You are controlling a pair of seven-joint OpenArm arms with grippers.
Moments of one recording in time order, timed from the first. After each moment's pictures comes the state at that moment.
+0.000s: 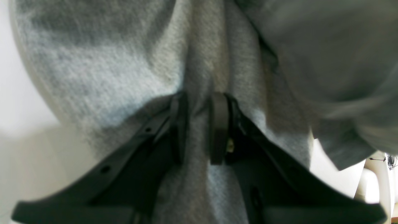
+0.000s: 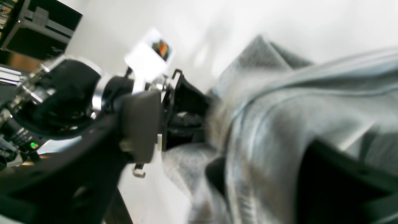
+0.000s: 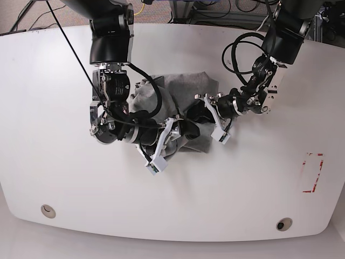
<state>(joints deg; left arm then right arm) -12.9 -16.4 26.2 63.9 -46.8 -26.0 33.5 15.4 -2.8 0.7 88.9 43.6 27.5 -75.7</state>
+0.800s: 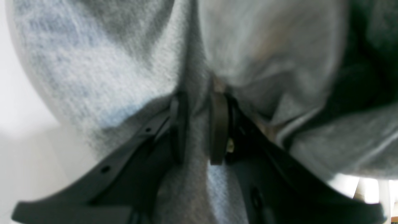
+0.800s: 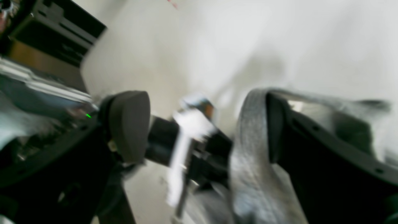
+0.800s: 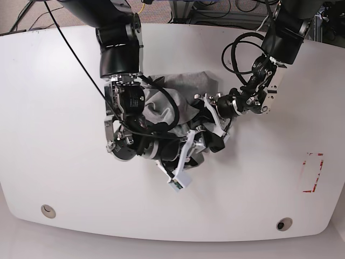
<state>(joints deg) -12.9 -16.3 26.2 63.9 -46.8 -26.1 33.6 21.4 -7.6 -5.3 88.7 42.8 25.0 -74.7</state>
